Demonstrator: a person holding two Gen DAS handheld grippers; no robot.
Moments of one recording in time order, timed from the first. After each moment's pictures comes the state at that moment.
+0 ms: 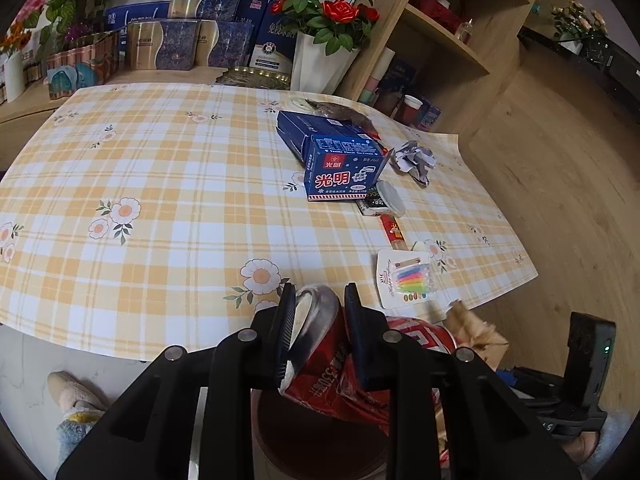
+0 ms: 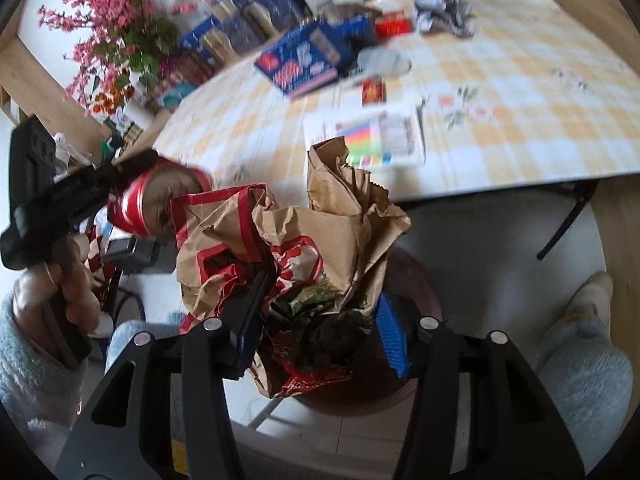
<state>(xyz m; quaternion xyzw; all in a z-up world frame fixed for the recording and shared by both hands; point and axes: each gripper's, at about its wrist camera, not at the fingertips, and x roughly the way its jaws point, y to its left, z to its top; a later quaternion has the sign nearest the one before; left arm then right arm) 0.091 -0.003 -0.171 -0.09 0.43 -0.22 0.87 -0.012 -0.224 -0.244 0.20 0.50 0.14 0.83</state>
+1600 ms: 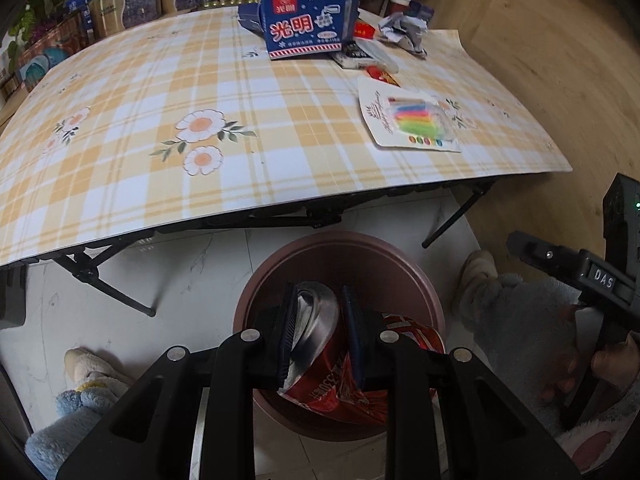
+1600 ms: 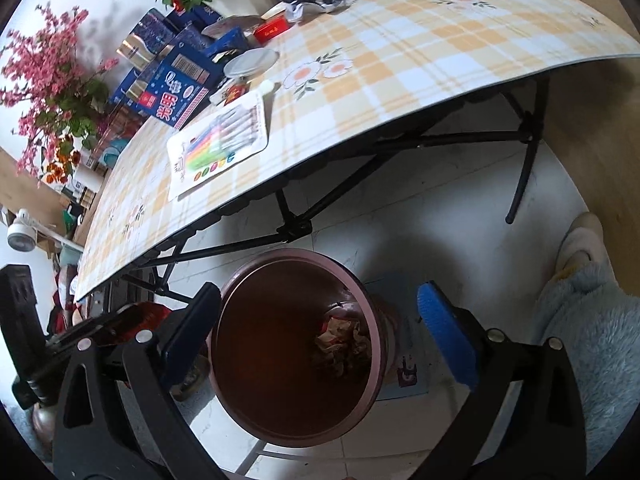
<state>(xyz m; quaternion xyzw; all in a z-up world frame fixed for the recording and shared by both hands) 0.037 -0.065 -0.274 0.03 0.51 -0.22 0.83 -0.022 -0.298 -0.305 0.28 0.46 0.02 0.84</state>
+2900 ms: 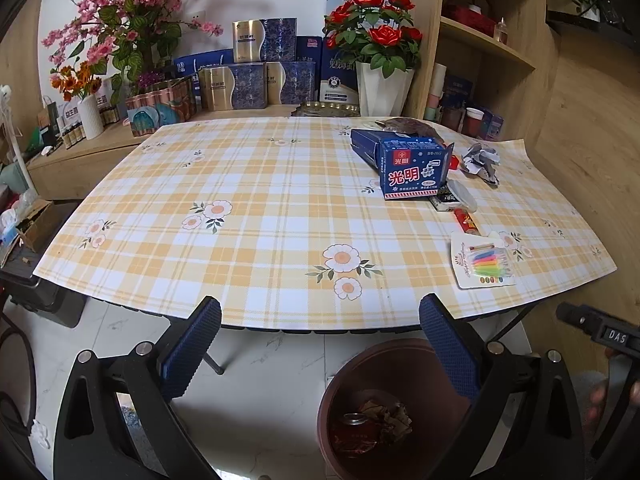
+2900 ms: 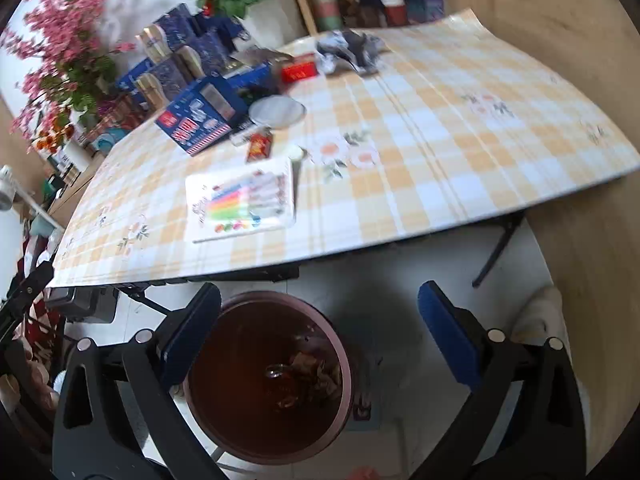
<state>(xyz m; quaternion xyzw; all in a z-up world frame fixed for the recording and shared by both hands) 0.031 0.000 -0.192 0.00 0.36 -0.07 0.93 0.003 -0.285 -0.243 0.16 0.43 0.01 0.89</state>
